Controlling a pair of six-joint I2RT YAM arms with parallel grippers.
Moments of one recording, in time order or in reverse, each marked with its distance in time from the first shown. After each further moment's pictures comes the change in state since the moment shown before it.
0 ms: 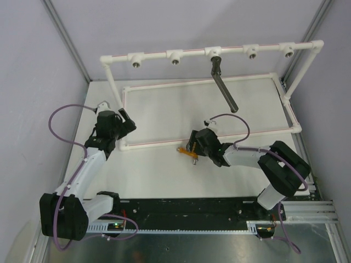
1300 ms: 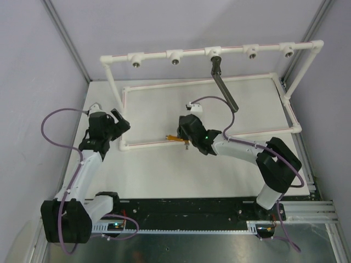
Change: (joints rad) left arm 0.108 -0.025 -0.010 -0.020 0.081 -0.011; right arm 0.100 0.079 0.331 -0.166 0.197 -0.199
